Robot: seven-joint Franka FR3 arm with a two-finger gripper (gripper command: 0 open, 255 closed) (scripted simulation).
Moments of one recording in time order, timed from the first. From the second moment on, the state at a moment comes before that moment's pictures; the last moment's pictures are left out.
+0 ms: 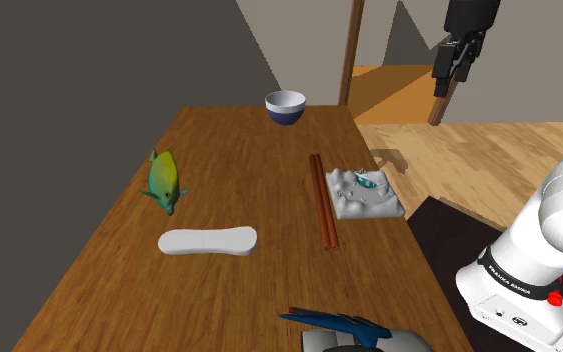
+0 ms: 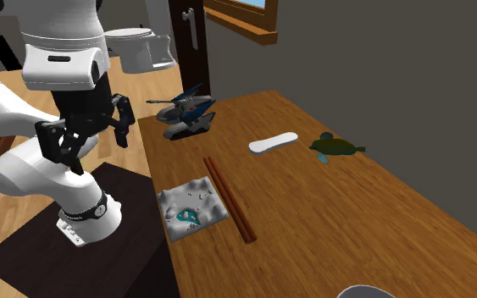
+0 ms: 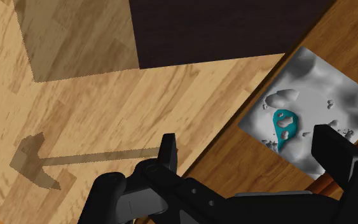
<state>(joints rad) 0.02 -0.78 -0.02 -2.31 -0.12 1.43 0.04</state>
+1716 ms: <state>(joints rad) 0.23 -0.17 0.21 -2.13 -0.02 1.90 0.05</state>
